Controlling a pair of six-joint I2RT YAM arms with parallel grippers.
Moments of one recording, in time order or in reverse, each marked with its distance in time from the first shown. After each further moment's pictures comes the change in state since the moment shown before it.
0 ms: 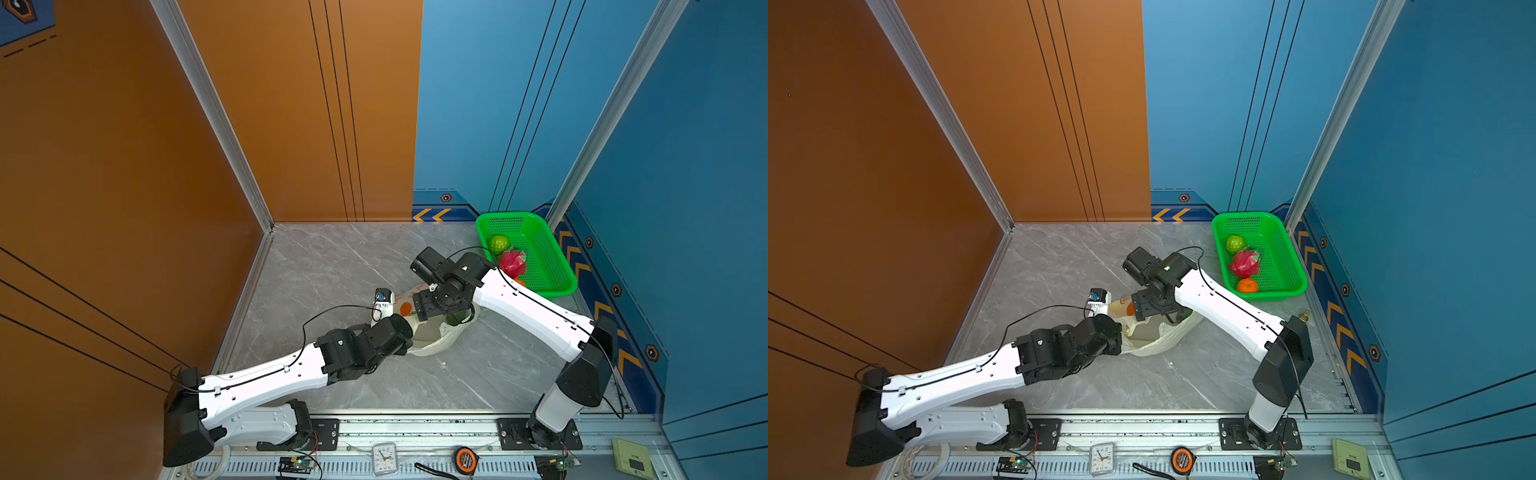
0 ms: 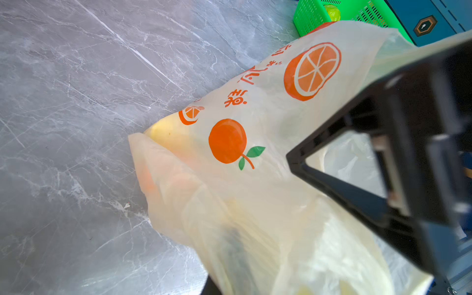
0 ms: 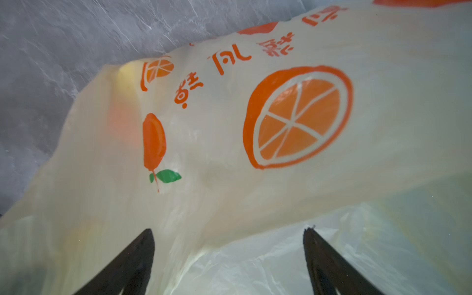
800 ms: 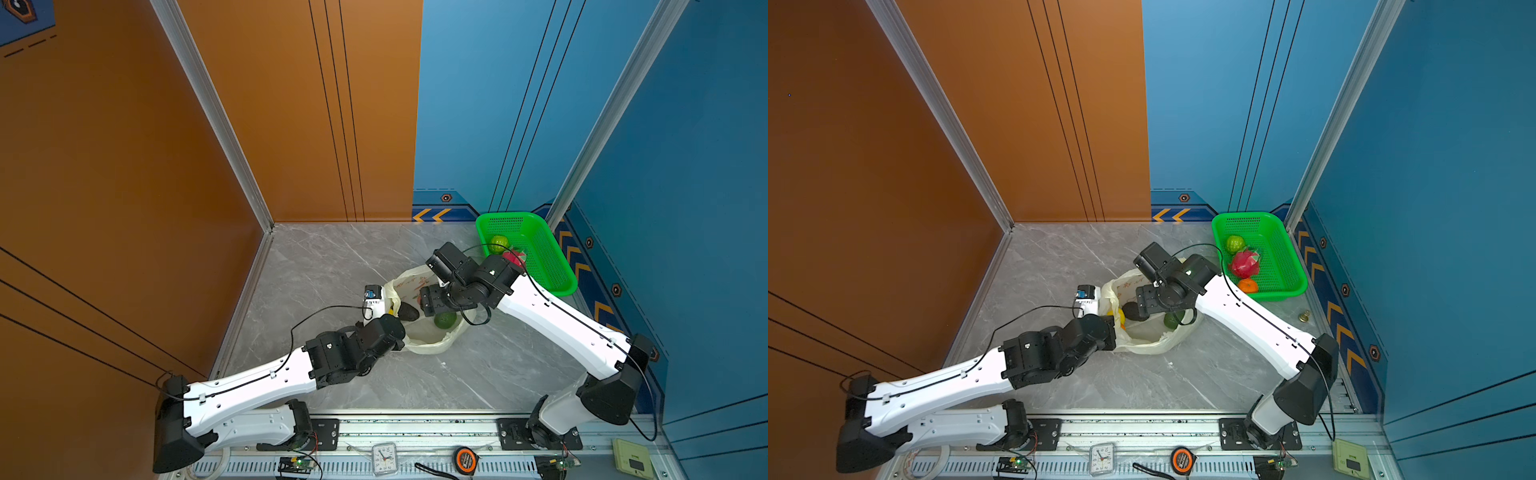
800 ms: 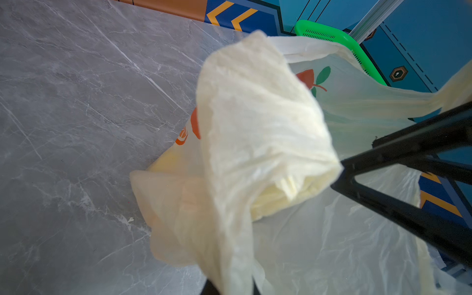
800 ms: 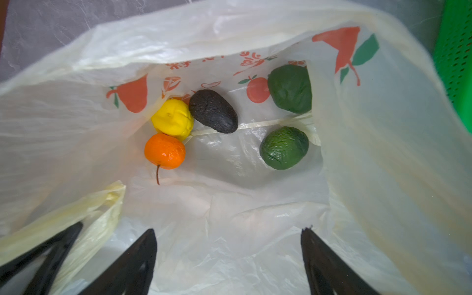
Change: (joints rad) left arm -0.012 -0.070 -0.011 0.032 -0.082 -0.022; right arm 0.007 -0.089 -0.021 0.043 -0.038 0.039
